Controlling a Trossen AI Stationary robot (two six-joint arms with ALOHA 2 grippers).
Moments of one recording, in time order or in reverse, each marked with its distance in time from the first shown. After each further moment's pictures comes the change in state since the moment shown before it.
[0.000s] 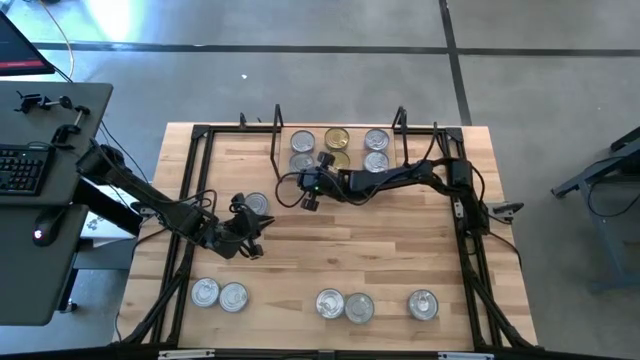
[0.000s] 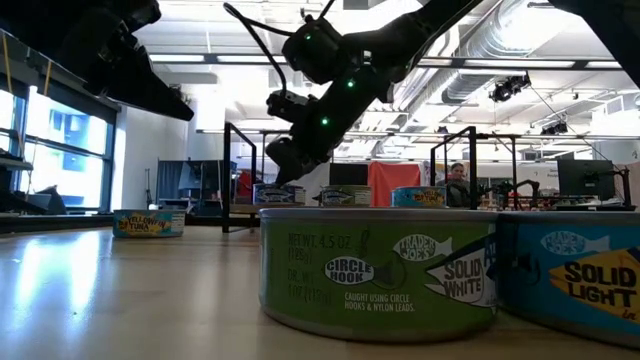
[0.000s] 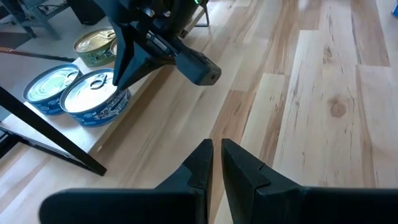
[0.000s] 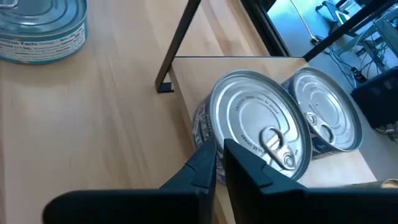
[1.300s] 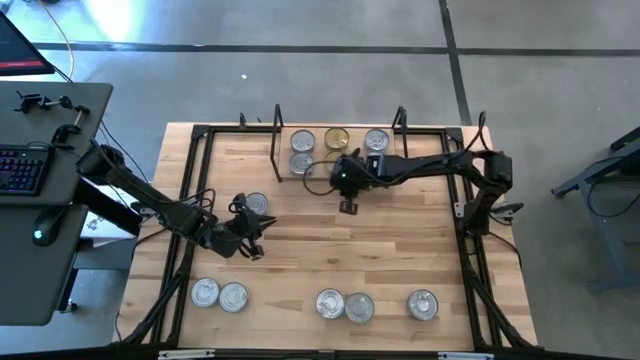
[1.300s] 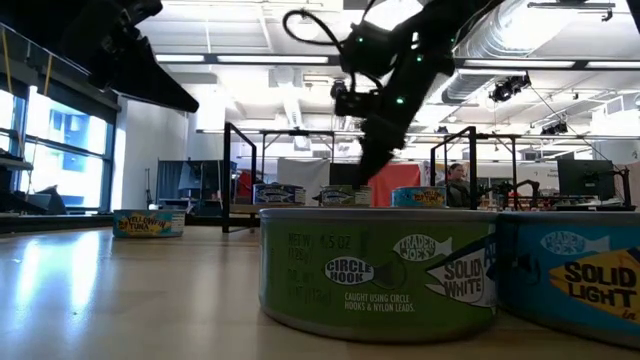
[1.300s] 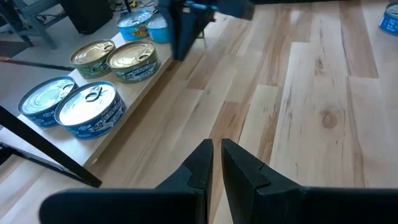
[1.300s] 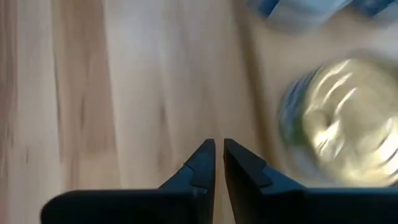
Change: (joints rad) left arm 0.004 0.000 0.000 0.060 0.000 0.046; right arm -0.089 -0.301 -0.224 -0.372 -0.376 0.034
